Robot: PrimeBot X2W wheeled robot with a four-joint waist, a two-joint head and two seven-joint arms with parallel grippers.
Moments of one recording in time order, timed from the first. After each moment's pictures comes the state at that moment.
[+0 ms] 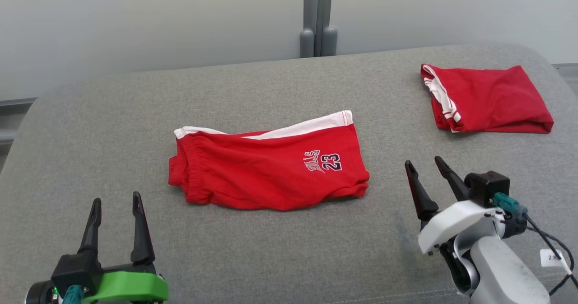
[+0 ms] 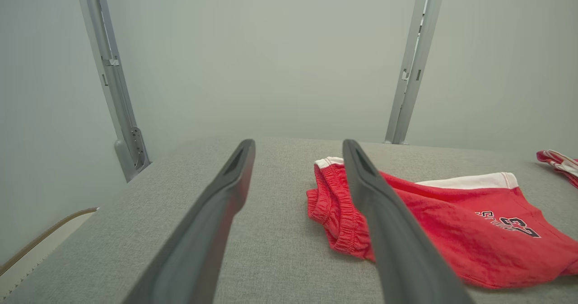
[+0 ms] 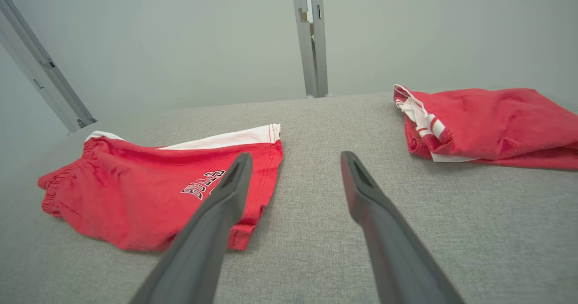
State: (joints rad) left arm 0.02 0.05 0.03 0.10 -0.17 -0.01 -0.26; right arm -0.35 -0.19 0.27 0.59 0.40 0.13 -0.26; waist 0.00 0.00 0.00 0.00
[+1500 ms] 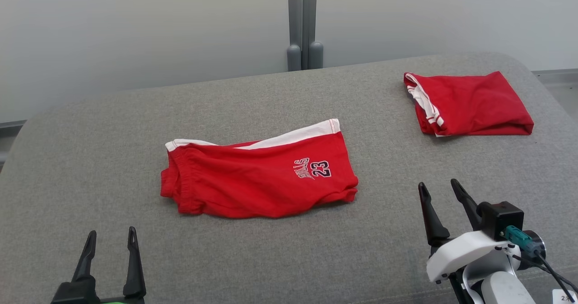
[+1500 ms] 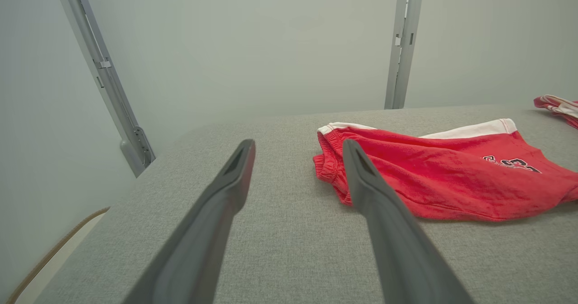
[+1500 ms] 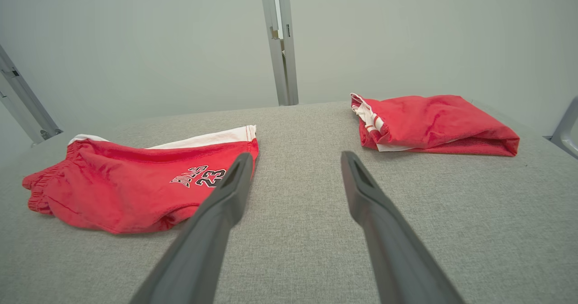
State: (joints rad) left arm 0.14 0.10 0.06 0.11 -0.11 -0.04 -0.26; right arm -0.08 -0.05 0.03 0.25 0.15 0.13 -0.16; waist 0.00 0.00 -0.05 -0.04
